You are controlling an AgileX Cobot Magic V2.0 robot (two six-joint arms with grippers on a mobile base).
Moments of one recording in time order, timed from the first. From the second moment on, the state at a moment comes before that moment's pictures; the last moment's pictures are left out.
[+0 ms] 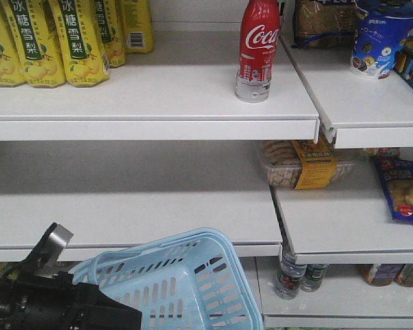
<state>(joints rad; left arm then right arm) -0.16 1.34 -0.44 -1.43 1.04 0.84 -0.06 -0.01 0.03 0.05 0.14 -0.10</state>
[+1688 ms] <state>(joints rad) -0.16 1.34 -0.44 -1.43 1.04 0.84 -0.06 0.33 -0.28 0.13 0.18 -0.10</state>
